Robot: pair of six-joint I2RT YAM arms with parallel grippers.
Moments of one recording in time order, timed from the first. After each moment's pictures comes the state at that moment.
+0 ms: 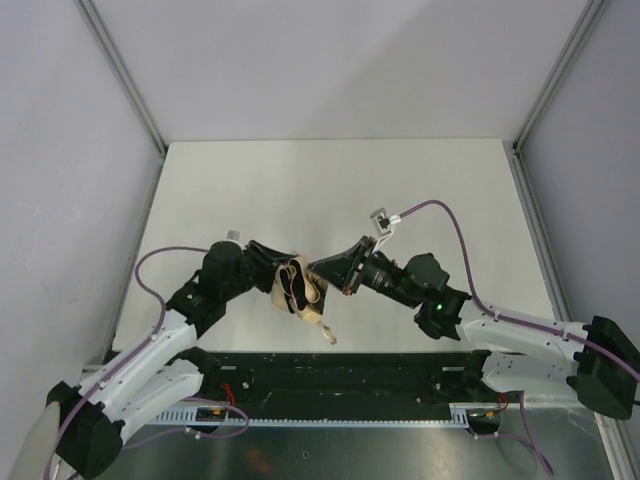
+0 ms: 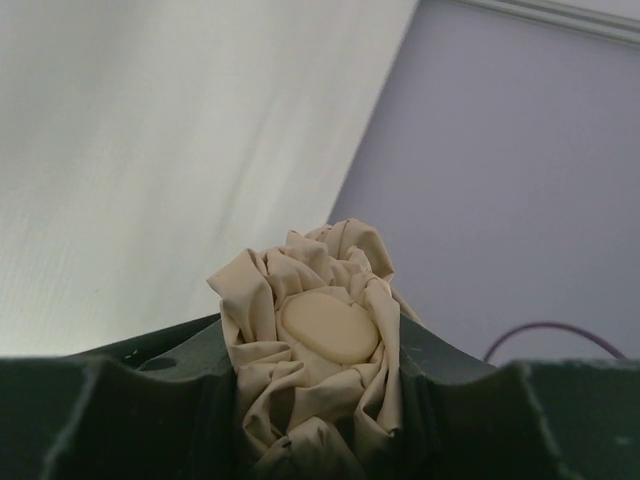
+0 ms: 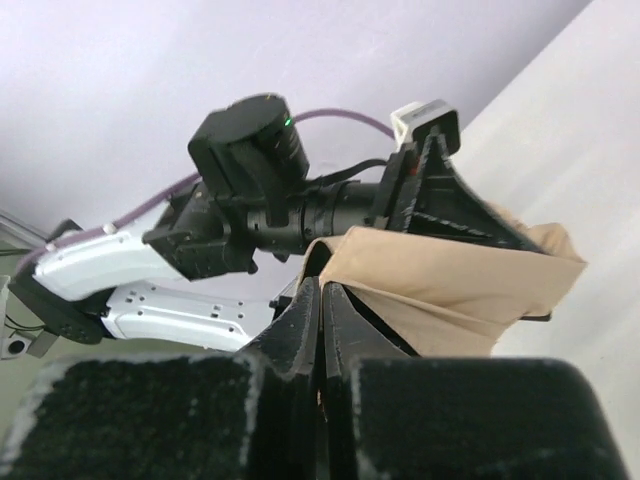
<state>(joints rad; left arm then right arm) -0.53 0.87 0.54 -0.21 0.18 -1.54 1.07 1.09 0.64 0.65 -0.08 0.79</state>
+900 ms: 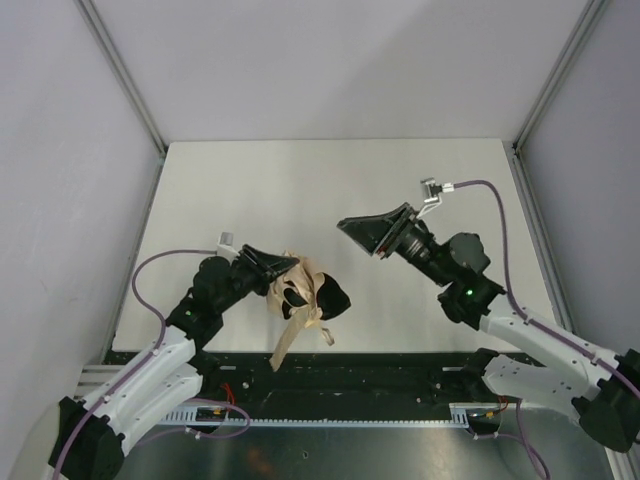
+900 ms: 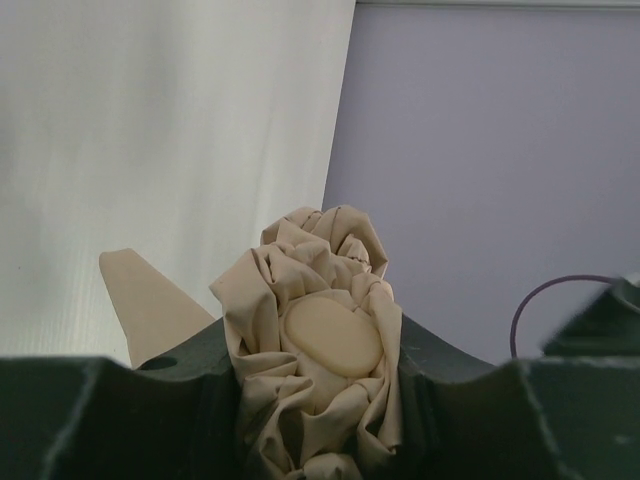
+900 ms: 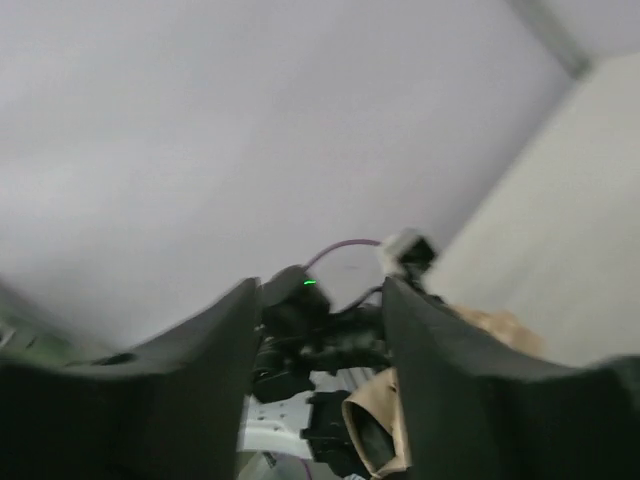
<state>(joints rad) -0.48 0.71 0.34 0.09 0.21 -1.43 0.83 0.97 0.72 0.65 -0.18 0.97</state>
